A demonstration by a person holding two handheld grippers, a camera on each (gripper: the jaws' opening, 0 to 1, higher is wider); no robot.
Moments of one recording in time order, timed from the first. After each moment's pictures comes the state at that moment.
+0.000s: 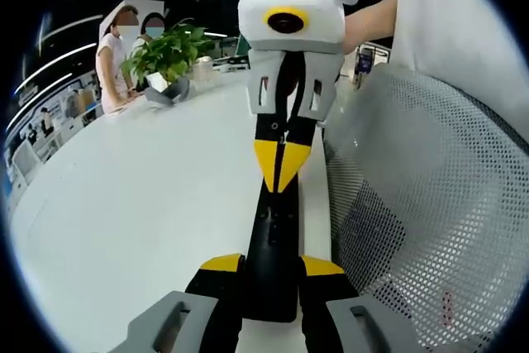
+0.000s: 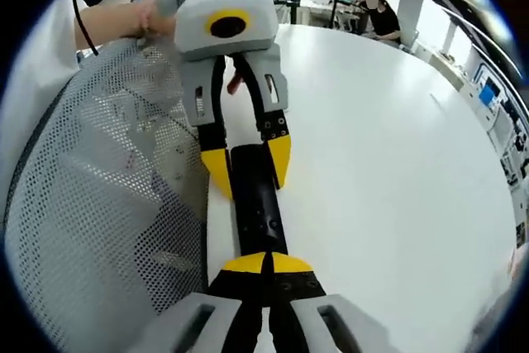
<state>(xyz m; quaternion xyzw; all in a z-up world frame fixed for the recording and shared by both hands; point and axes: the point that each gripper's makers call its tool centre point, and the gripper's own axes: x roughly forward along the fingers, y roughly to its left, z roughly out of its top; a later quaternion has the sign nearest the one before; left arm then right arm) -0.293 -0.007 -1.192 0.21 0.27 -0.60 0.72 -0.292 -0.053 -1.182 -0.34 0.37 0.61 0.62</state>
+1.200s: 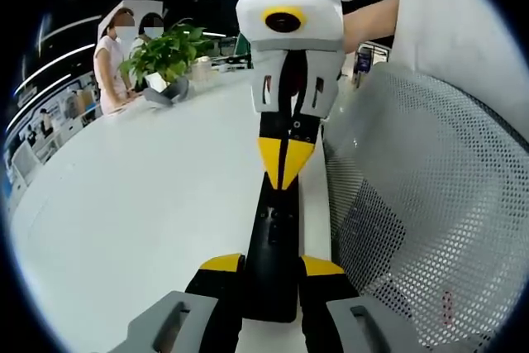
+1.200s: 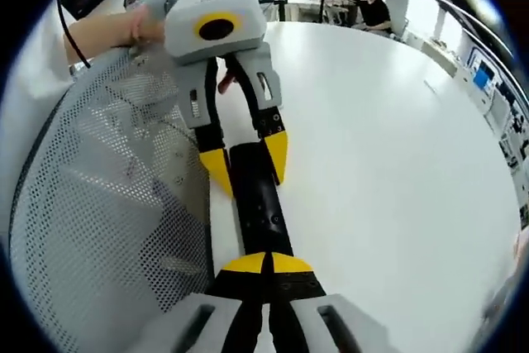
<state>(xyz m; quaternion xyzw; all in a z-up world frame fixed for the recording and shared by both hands) -0.293 -0.008 -1.192 0.21 0.27 -0.60 0.72 -0.295 -0.061 -1.182 -0.32 0.39 0.59 0.63</state>
